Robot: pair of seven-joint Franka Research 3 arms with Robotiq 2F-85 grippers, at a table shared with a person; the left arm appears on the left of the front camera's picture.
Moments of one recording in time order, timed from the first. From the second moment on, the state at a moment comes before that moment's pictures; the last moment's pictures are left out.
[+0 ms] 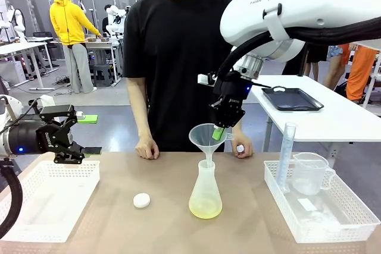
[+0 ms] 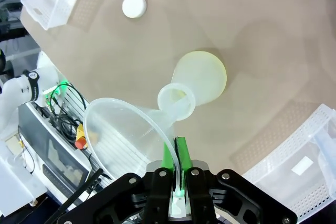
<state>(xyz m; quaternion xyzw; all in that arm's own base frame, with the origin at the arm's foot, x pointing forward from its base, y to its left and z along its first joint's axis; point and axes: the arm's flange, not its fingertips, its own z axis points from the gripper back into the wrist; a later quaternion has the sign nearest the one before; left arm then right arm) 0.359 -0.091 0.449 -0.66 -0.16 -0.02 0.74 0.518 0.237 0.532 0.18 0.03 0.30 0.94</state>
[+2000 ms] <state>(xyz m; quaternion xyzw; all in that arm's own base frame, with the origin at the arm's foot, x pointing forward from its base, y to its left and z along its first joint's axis) 0.359 -0.091 0.449 -0.66 -0.16 -0.02 0.74 0.447 -0.032 0.562 0.21 -0.06 0.07 0.97</state>
